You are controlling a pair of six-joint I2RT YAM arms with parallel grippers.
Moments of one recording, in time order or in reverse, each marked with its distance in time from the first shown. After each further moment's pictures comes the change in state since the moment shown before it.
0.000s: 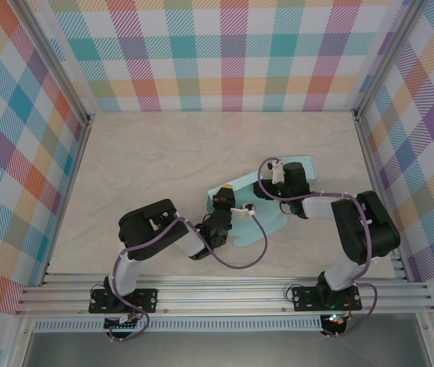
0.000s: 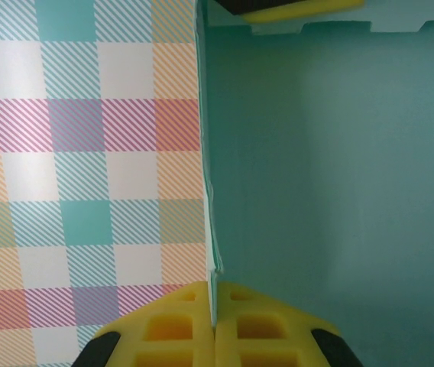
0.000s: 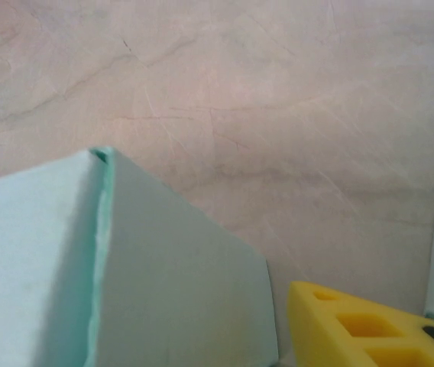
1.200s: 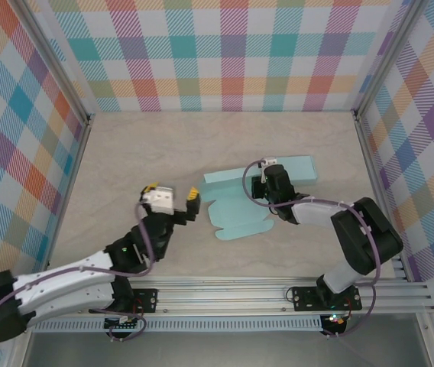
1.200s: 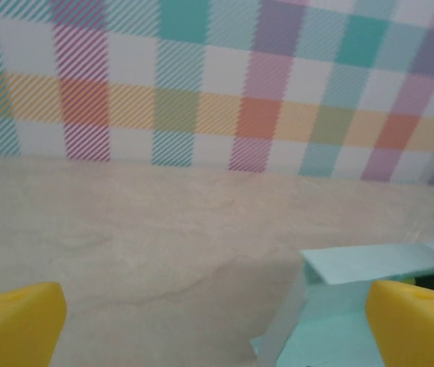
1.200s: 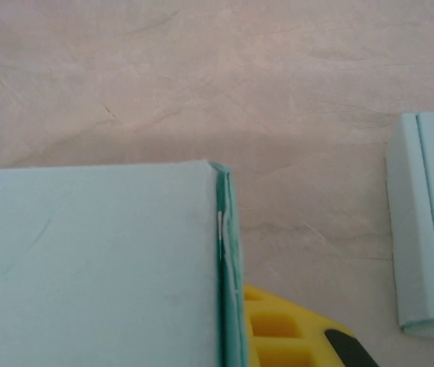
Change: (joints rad) left arm 0.029 -1.406 -0.296 -1.165 -0.058 -1.818; right arm 0.208 -0.117 0.032 -0.088 0.412 0.108
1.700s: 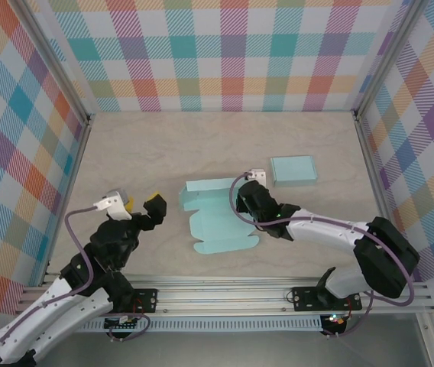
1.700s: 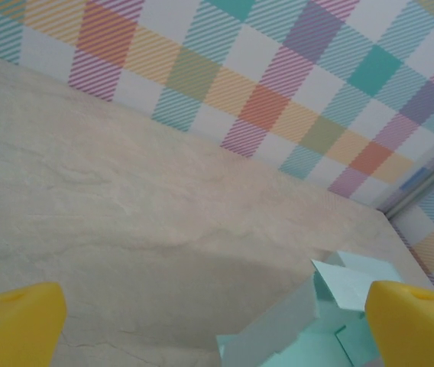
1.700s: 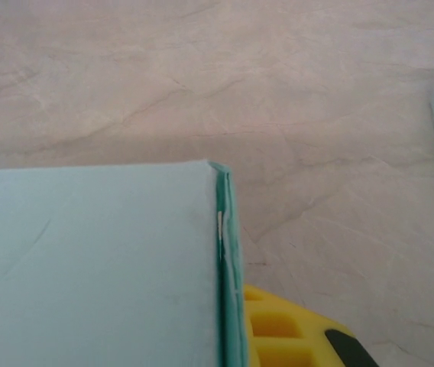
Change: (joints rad) left arm 0.246 -0.249 0.066 -0.393 0.347 -0.251; right arm 0.325 -0.136 0.051 -0.298 0.352 0.264
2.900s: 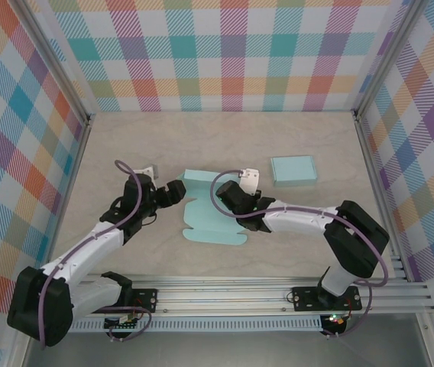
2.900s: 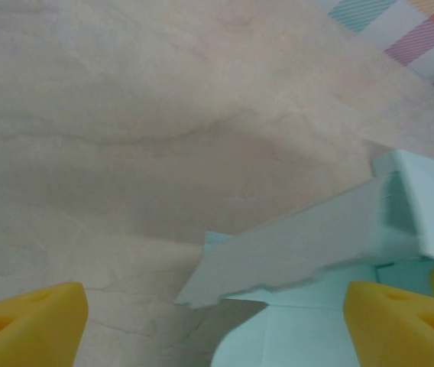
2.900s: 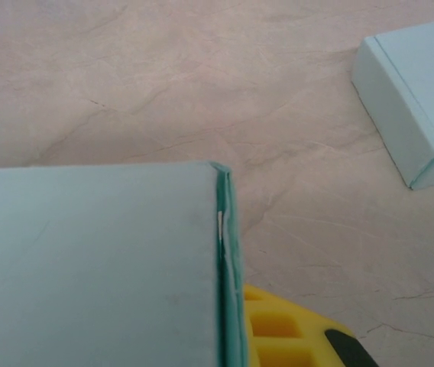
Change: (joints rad) left arm 0.391 0.700 0.072 0.248 0.610 -0.022; right arm 0.069 0.215 0.179 -0.137 0.230 0.208
